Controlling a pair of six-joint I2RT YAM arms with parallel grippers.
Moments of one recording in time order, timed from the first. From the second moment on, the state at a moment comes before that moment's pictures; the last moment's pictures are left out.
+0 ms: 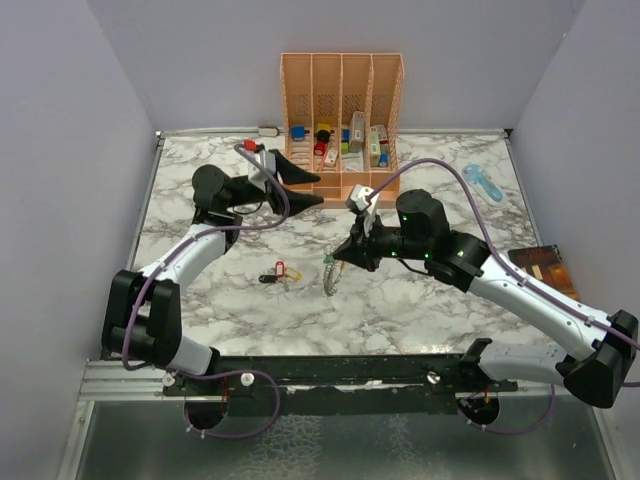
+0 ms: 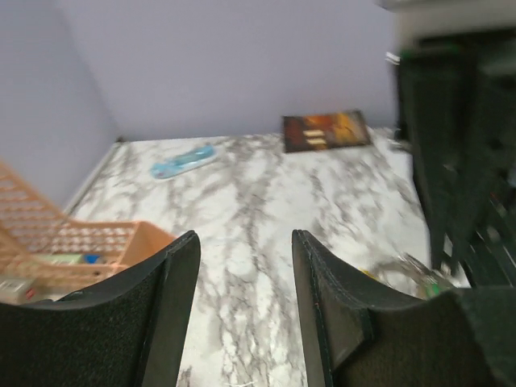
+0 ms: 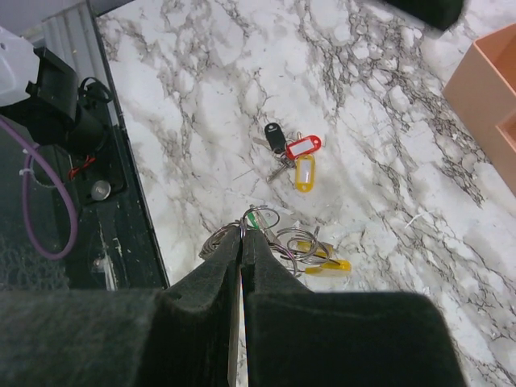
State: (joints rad) left arm -0.27 1.47 0.88 1.09 1.28 -0.32; right arm 0.83 1.17 1.05 -0.29 -0.40 -0.03
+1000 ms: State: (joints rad) left arm -0.46 1.25 1.06 -0.73 1.20 1.74; right arm 0.83 1.13 1.06 -0.36 -0.48 0.01
